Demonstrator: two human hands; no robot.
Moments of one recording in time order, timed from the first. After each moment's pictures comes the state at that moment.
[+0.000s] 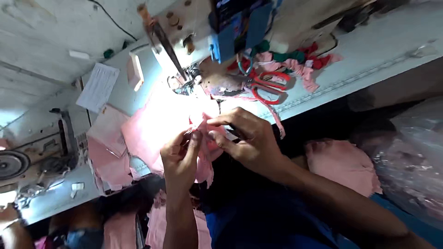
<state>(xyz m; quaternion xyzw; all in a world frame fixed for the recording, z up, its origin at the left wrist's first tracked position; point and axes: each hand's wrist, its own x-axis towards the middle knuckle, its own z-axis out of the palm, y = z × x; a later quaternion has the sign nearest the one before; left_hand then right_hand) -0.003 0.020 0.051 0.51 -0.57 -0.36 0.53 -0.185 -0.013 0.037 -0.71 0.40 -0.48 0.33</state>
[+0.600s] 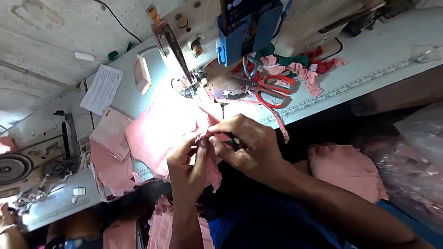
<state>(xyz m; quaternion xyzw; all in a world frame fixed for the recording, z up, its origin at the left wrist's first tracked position) -0.009 0.026 0.054 0.51 -0.61 -0.31 0.52 -0.178 -0.011 0.044 -0.73 0.40 -0.49 0.27</state>
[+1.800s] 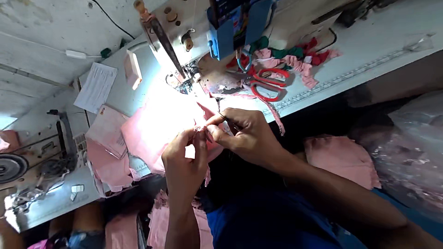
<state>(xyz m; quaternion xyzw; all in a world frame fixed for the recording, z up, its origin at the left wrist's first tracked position) -0.009 0.026 0.061 0.58 -0.69 -0.16 0.41 -0.183 -0.020 0.047 -0.67 0.42 -0.46 0.40</state>
